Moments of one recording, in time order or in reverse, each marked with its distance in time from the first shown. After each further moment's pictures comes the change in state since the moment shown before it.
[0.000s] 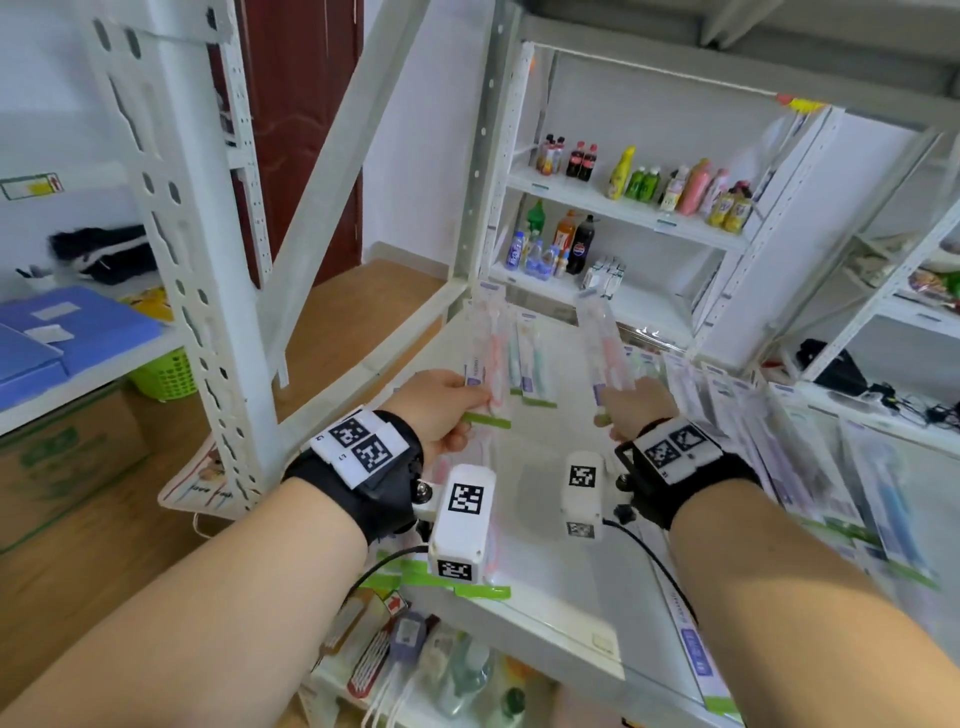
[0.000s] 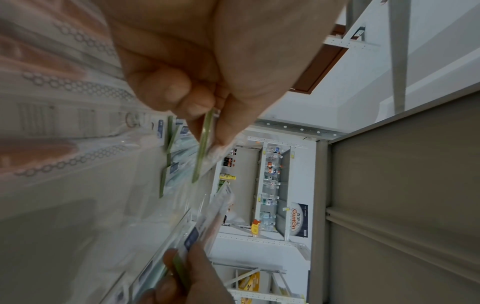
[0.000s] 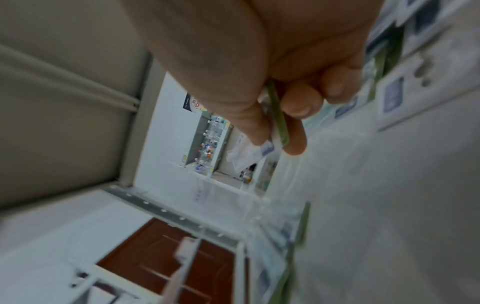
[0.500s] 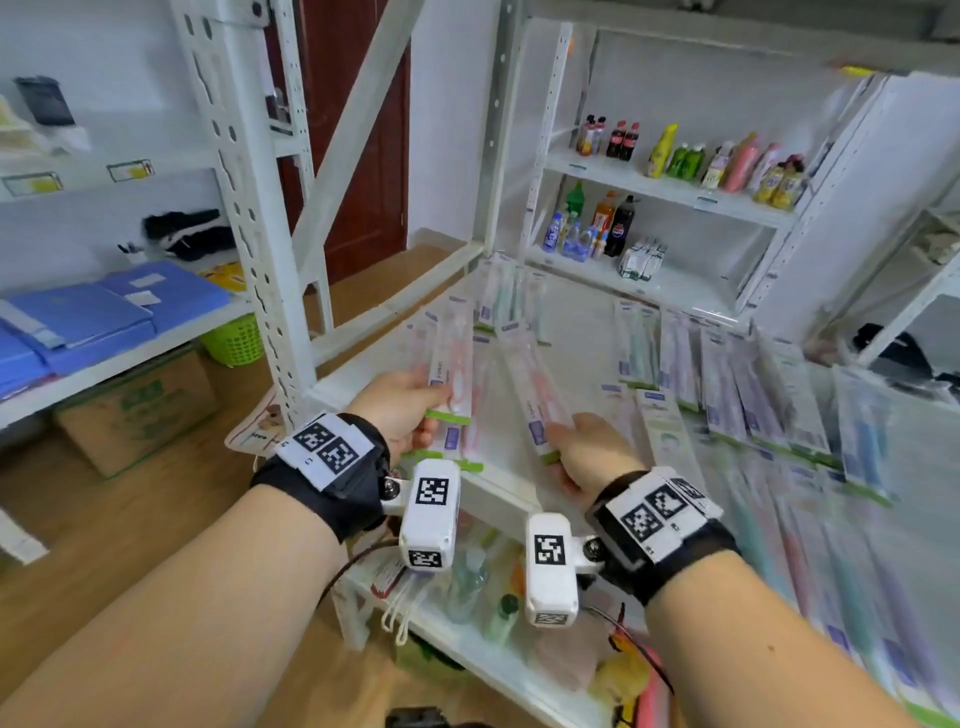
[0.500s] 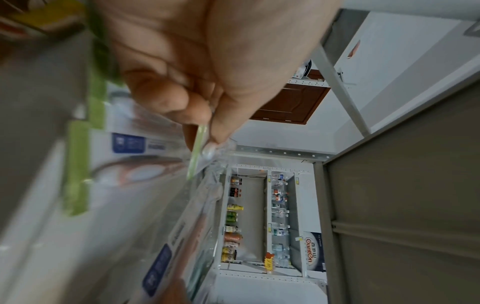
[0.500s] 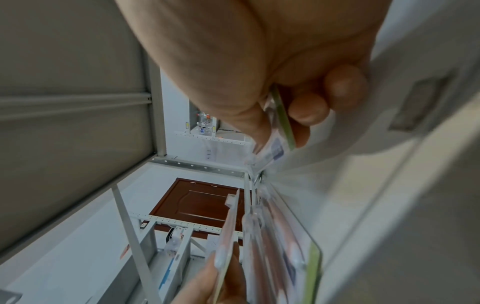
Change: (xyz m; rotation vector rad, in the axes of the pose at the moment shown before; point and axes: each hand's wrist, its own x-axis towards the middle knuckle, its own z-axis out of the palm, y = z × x) left_hand -0.100 -0.055 0.011 -0.006 0.204 0.020; right_hand -0.111 0.083 0.008 0.074 -0.316 -0.071
